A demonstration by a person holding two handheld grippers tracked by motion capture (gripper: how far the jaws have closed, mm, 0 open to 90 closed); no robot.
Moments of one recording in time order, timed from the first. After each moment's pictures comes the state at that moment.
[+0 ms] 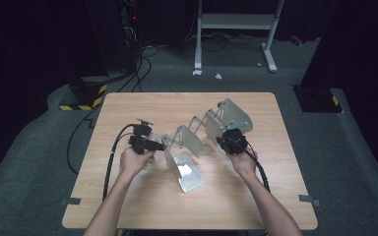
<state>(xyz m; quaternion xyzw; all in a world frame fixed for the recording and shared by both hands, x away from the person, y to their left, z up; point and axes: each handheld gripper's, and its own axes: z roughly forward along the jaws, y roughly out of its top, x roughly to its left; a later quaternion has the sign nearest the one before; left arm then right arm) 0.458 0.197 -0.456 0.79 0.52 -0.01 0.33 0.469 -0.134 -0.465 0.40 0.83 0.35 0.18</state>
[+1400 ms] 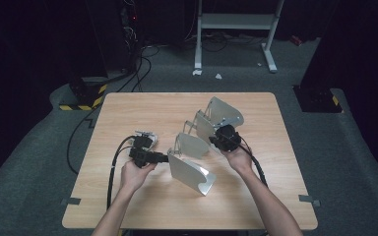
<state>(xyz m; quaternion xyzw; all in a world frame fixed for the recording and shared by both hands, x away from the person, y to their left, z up) 0.423 0.186 -0.459 0.77 0.52 -0.03 0.37 0.480 -0.116 -0.459 0.37 0.85 0.34 0.15</state>
